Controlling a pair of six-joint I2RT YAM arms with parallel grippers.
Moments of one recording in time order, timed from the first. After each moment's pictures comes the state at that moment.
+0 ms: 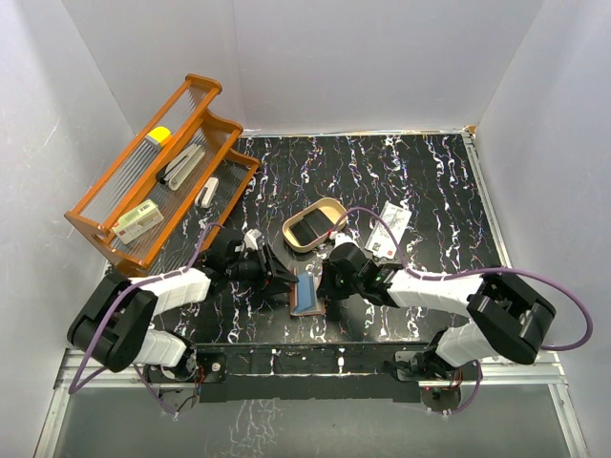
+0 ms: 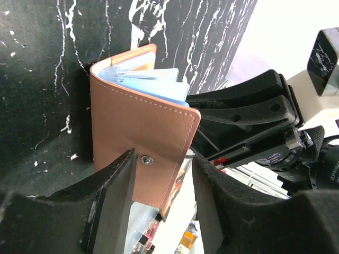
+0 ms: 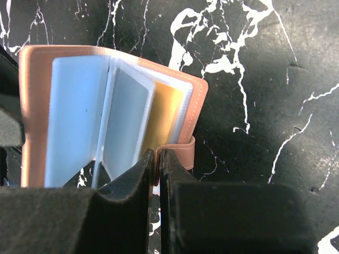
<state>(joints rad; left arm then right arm) -0.52 1.35 0.43 0.20 0.67 -1.16 0.89 1.39 0.60 -0.03 -0.02 0.68</state>
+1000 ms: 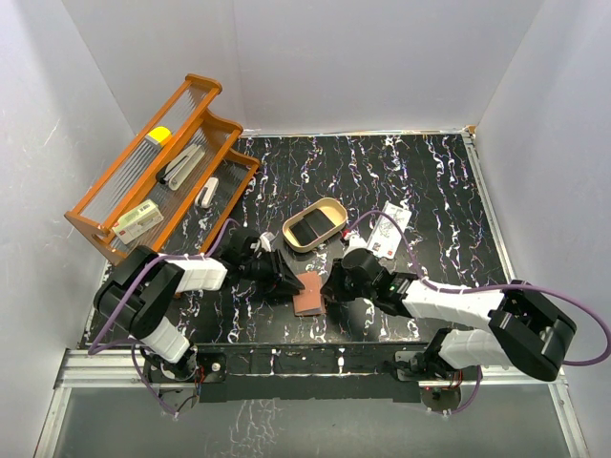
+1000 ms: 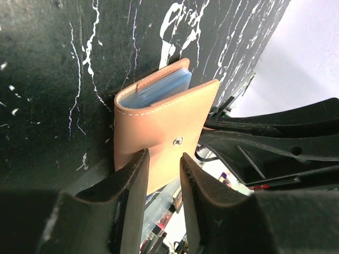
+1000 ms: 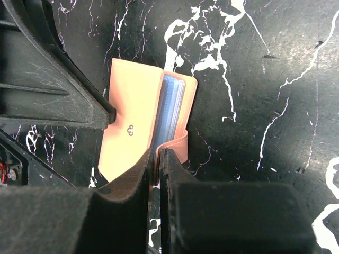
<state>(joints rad) -0.56 1.58 0.52 0.23 0.68 -1.10 0.89 1.25 0.49 0.06 0.03 0.77</state>
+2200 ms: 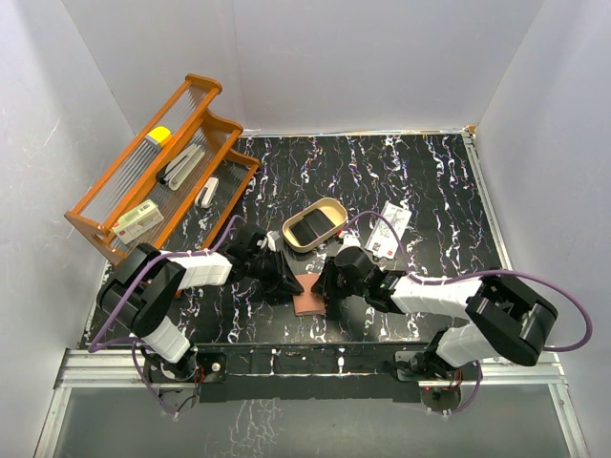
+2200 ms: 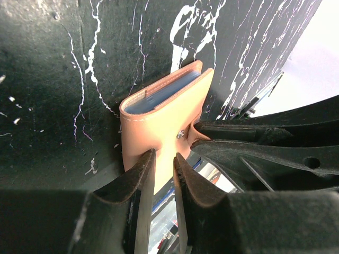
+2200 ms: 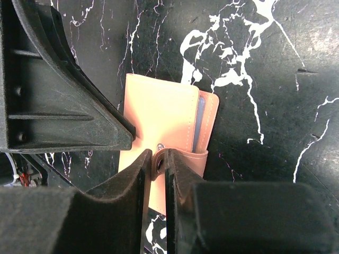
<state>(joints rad) -0.60 1.60 0.60 0.05 0.60 -0.98 0.89 1.37 0.51 0.18 0.00 0.84</state>
